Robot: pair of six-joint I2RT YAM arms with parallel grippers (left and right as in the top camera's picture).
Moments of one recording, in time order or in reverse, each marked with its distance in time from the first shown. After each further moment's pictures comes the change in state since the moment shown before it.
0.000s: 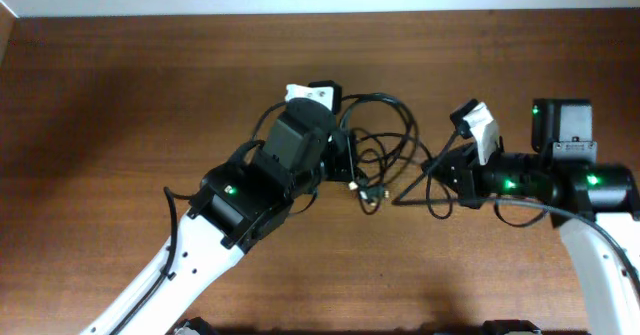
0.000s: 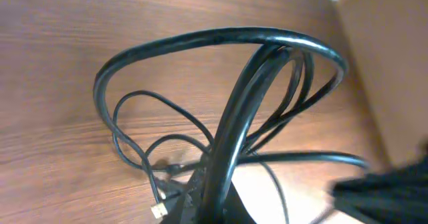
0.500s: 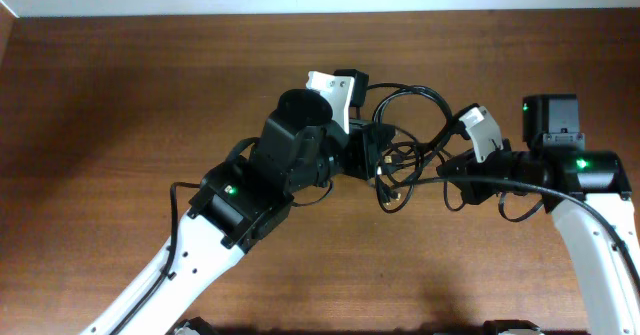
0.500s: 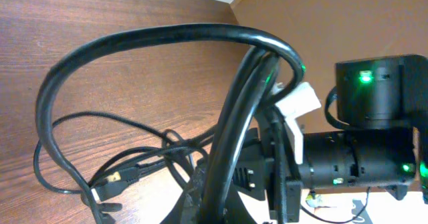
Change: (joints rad) left arm 0.000 0.000 0.000 0.235 0.286 0.000; right arm 0.000 0.089 -0.002 -0.051 0.283 0.001
